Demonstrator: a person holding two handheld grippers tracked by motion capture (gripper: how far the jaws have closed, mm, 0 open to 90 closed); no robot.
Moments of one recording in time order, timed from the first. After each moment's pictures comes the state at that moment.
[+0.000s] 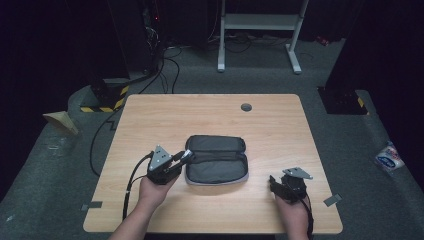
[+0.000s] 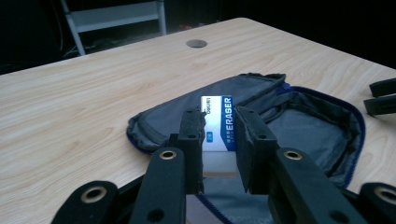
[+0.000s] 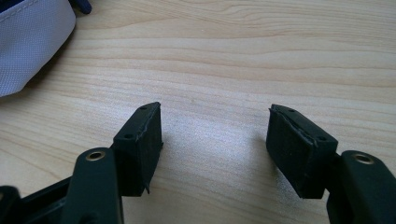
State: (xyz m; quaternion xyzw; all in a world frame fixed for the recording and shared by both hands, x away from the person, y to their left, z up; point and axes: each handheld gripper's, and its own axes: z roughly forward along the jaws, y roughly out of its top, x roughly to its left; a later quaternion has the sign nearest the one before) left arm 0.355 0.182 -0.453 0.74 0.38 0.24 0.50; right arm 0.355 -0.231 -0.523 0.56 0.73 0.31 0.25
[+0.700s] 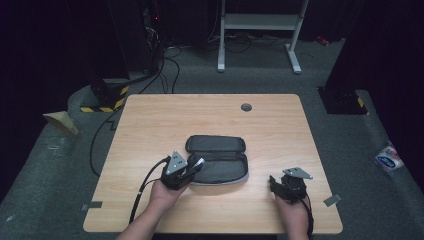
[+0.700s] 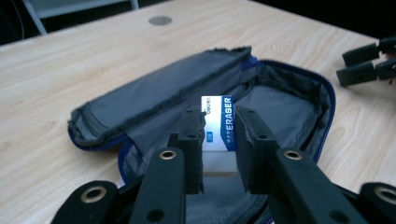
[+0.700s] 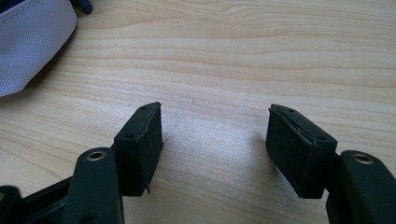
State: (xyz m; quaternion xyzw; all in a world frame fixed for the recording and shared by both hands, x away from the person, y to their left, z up) left arm 0.355 0.148 -0.473 0.78 0.35 0.21 0.47; right arm 0.355 -0.231 -0.523 0.56 0.73 0.31 0.25
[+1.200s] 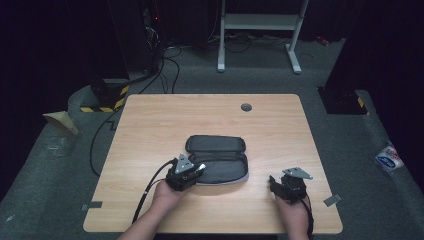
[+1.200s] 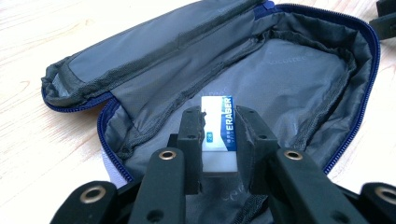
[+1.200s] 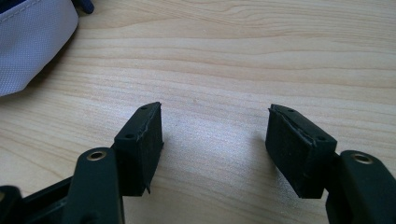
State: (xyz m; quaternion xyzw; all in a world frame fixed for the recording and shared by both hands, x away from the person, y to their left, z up) left arm 0.365 0.141 -0.497 0.81 0.37 0.19 0.42; right arm 0.355 -0.231 -0.523 0.56 0.73 0.31 0.25
